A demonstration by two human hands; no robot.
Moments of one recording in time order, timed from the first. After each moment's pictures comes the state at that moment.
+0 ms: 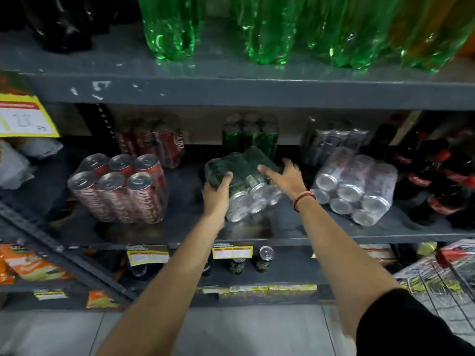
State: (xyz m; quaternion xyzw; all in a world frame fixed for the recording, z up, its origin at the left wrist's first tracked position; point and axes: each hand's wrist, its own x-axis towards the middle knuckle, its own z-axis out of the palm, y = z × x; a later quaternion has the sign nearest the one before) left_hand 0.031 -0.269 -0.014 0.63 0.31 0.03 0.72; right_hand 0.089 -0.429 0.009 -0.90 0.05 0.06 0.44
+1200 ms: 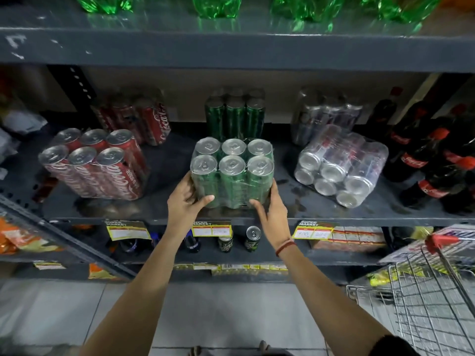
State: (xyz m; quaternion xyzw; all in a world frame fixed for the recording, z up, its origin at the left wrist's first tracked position) left_hand -0.030 -0.260 -0.069 0.75 0.10 0.12 0.65; right_hand -0.005 -0.467 -0.087 -0.84 -0.08 -0.04 0.53
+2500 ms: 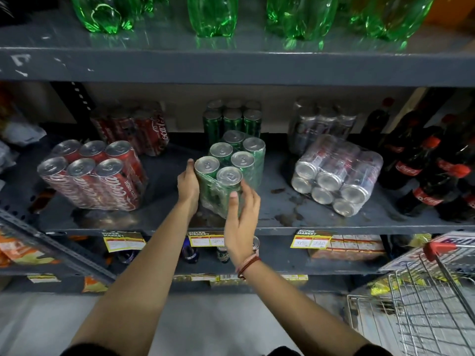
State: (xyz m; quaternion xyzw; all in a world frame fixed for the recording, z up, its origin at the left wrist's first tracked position) left_hand 0.049 -0.277 -0.032 0.61 0.31 0.12 0.72; right_hand -0.040 -0.388 -0.041 -0.72 -0.01 -0.14 0.68
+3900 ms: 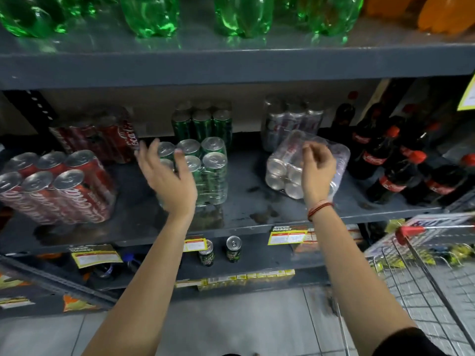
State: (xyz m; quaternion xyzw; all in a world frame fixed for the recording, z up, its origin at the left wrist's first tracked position) left_hand 0.022 -0.335 0.009 0.75 0.17 0.42 0.48; right_hand 0.057 -0.568 0.014 -0.70 0.10 -0.26 0.65
